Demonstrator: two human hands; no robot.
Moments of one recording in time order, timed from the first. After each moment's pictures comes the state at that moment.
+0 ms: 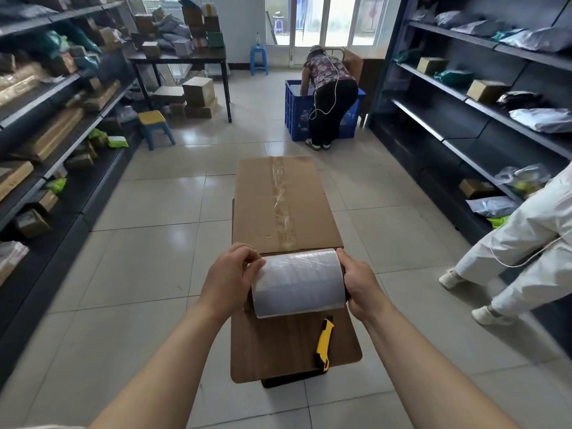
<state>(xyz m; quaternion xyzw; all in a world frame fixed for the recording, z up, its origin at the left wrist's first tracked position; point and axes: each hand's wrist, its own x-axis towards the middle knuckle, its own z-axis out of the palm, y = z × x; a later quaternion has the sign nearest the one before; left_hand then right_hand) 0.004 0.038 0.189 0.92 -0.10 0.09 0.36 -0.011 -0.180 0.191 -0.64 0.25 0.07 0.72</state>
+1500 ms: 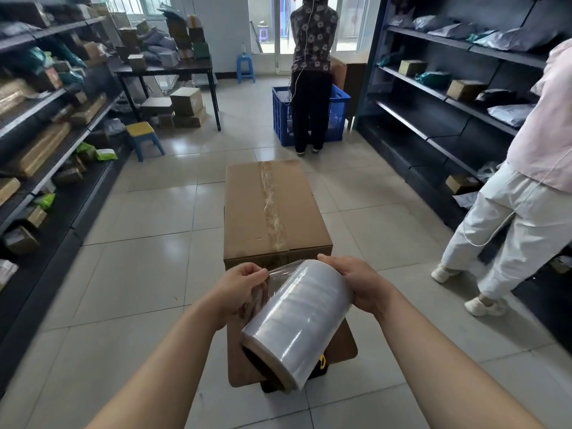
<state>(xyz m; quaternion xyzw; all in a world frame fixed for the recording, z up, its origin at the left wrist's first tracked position) -0.009 0.019 0.205 0.78 0.09 -0.24 0.57 -0.019 -0.209 0.197 -0.67 0.13 0.19 0.70</state>
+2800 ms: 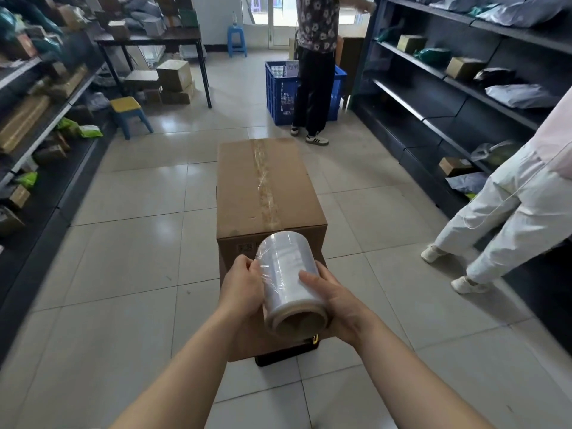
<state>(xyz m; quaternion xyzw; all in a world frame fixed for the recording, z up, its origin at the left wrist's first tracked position) -0.032 -0.010 0.165 0.85 0.15 -0.08 0.49 -0.075 -0.177 0.161 -0.54 0.18 0.24 0.78</state>
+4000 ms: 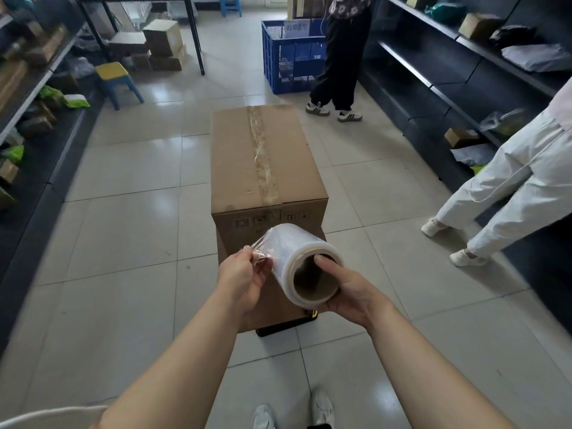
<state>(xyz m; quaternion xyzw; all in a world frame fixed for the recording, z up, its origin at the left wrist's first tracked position) -0.027 -0.019 0.138 0.44 0.35 -0.14 0.82 -0.080 -0.199 0.136 -0.47 0.19 0.25 0.82</state>
